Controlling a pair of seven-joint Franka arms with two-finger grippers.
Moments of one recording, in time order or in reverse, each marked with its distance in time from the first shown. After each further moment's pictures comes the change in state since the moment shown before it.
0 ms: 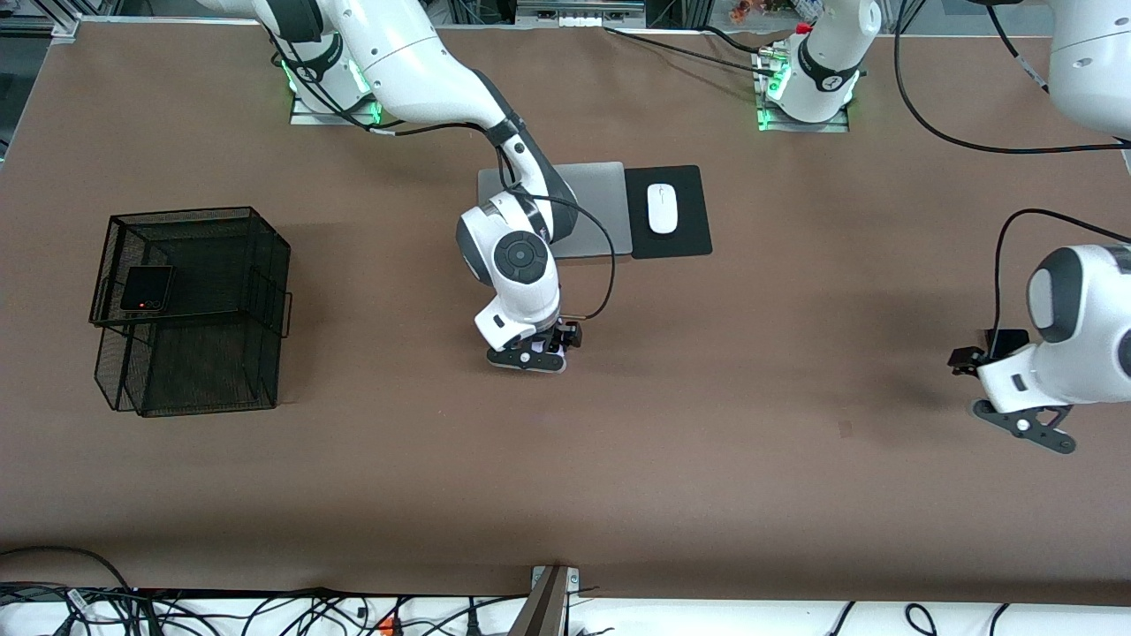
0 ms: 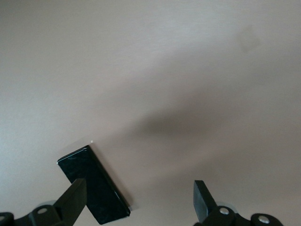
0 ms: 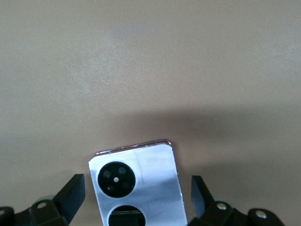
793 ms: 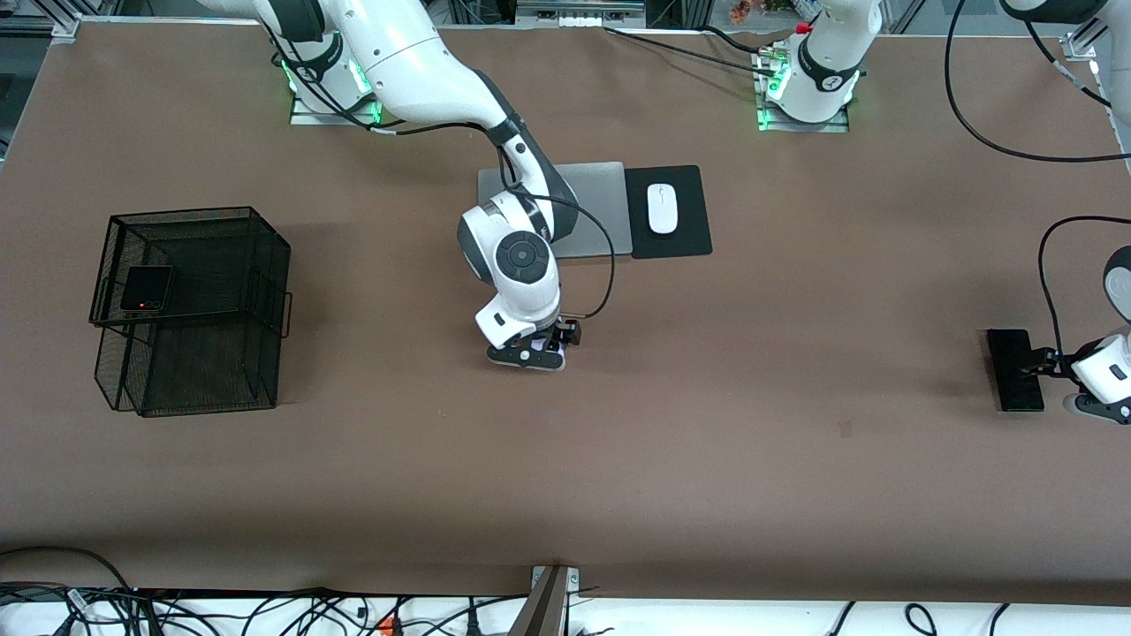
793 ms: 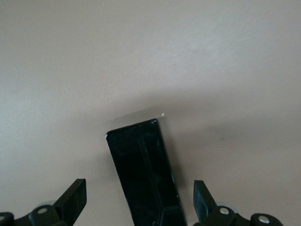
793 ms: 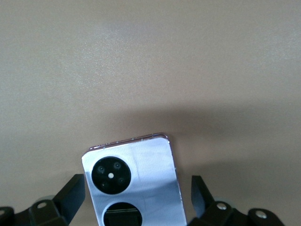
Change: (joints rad) left arm 0.235 0.093 -0.002 -0.030 -0.049 0.226 0.037; right arm 0.006 0.000 0.000 -0.011 0.000 0.000 0.013
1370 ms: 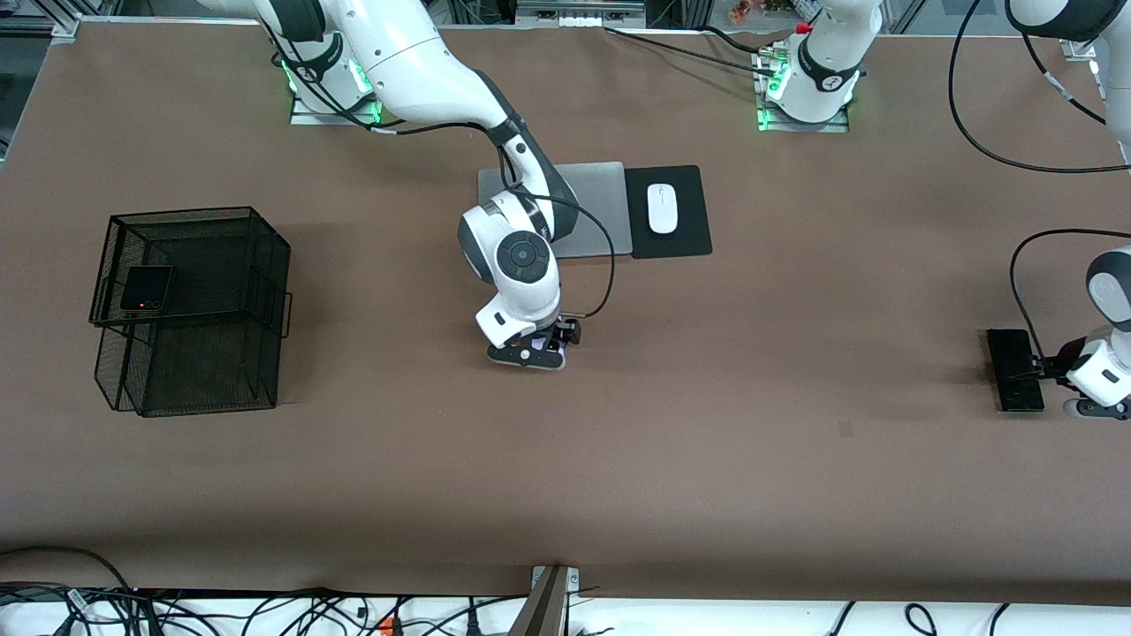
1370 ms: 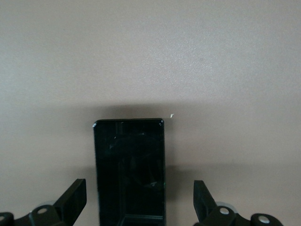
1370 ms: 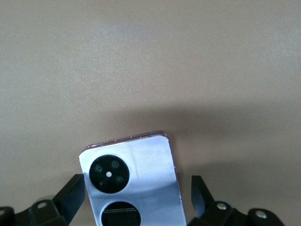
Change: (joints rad) left arm 0.035 0.038 -0.010 -0.051 -0.061 0.085 -0.192; right arm 0.003 0.001 0.000 -0.009 -0.001 0.006 0.000
